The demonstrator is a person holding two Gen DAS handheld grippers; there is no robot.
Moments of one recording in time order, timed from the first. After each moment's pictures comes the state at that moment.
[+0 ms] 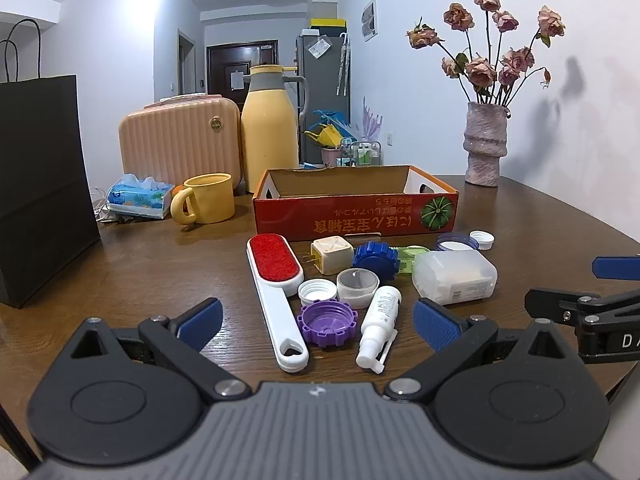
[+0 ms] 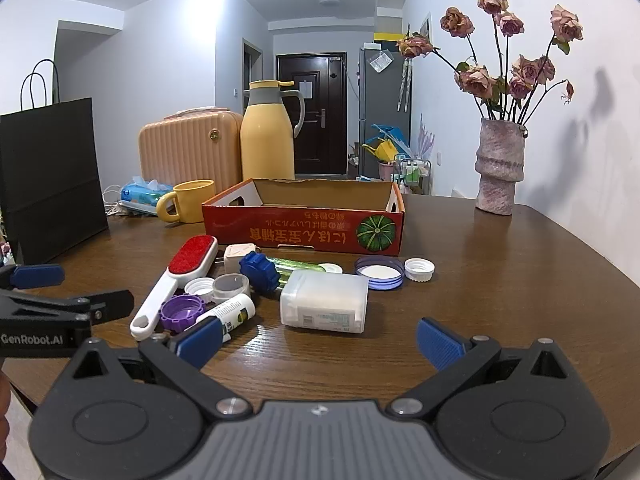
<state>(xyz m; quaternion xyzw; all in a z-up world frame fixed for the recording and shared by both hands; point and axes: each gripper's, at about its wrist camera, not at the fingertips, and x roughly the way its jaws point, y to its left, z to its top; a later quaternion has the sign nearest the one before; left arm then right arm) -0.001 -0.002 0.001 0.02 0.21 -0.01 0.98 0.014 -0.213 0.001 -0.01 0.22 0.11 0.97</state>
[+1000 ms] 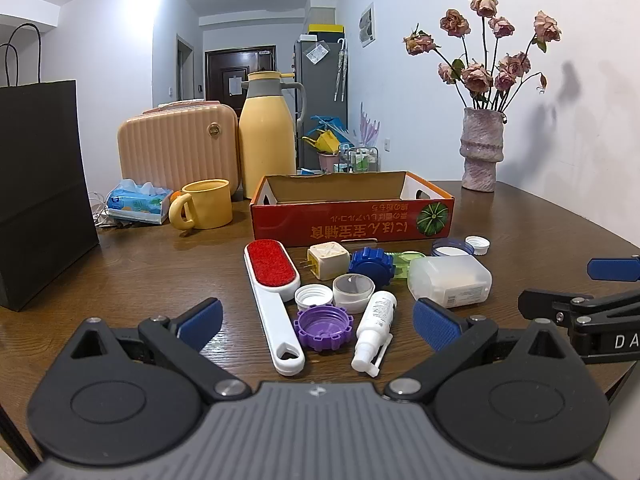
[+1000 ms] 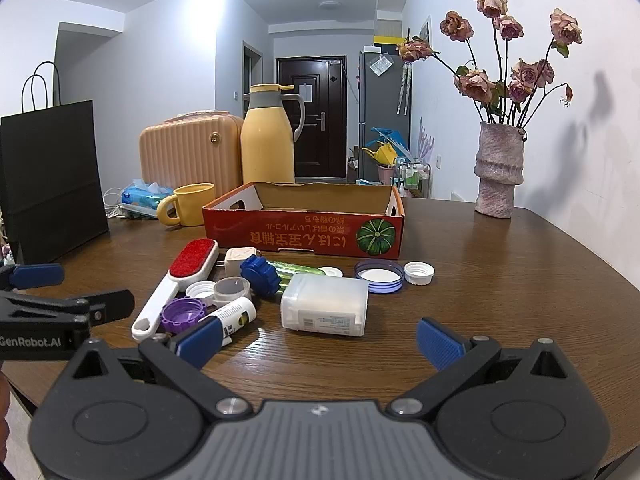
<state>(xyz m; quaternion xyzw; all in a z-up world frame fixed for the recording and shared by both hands) -0.004 -0.002 0.004 0.02 0.20 -0.02 0.98 0.011 -0.213 0.003 -0.01 0.22 0.11 0.97</state>
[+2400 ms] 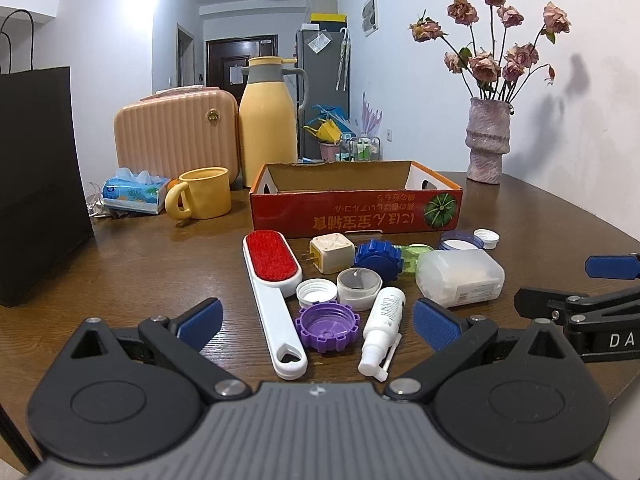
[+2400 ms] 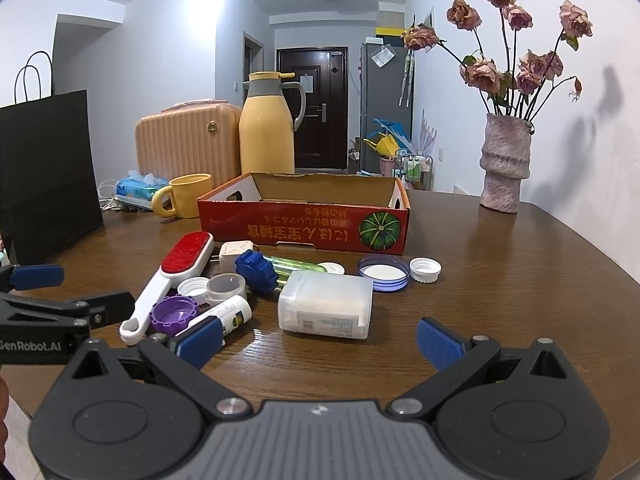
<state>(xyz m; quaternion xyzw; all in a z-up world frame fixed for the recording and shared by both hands) 0.019 0.001 -0.006 0.02 0.22 -0.01 0.98 0.024 -0.208 -0.004 -0.02 0.23 0.11 0.97</state>
